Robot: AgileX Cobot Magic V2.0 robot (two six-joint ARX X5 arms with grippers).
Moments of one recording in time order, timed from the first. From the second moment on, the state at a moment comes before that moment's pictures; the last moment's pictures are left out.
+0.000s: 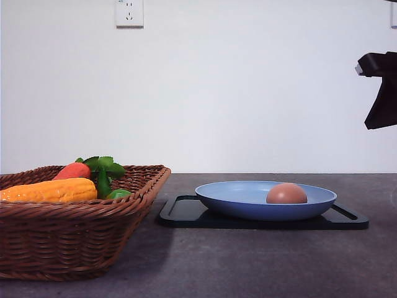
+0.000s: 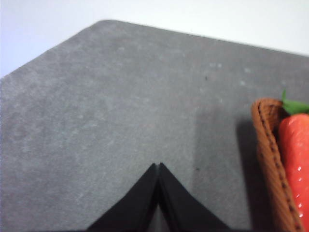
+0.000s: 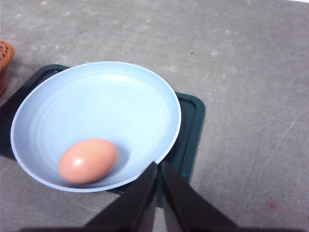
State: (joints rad) left_arx -0.06 0.00 0.07 -0.30 -0.24 -0.21; right_arx 0.44 0.78 0.39 -0.06 0.13 0.11
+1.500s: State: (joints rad) left_arx -0.06 0.00 0.07 -0.29 -0.24 -0.25; right_arx 0.07 0.12 0.25 0.31 0.27 0.05
